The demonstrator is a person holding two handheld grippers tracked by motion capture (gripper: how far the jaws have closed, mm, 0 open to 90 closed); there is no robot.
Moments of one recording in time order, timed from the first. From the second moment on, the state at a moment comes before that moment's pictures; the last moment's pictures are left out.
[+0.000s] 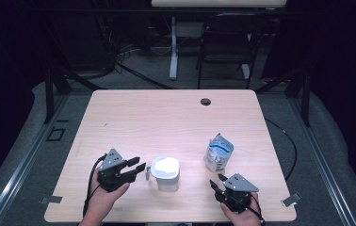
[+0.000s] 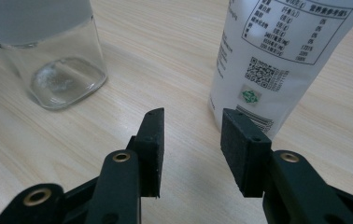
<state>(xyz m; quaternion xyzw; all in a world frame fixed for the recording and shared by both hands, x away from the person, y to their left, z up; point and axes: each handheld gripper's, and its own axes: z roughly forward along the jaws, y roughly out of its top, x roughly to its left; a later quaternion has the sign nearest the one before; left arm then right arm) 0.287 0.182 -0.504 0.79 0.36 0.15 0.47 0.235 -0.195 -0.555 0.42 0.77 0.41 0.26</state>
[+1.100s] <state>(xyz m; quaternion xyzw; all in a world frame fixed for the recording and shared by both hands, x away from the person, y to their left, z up) 0.289 0.153 -0.487 0.81 0.33 0.13 0.47 0.233 -0.191 -0.552 0.41 0.77 0.41 0.26</state>
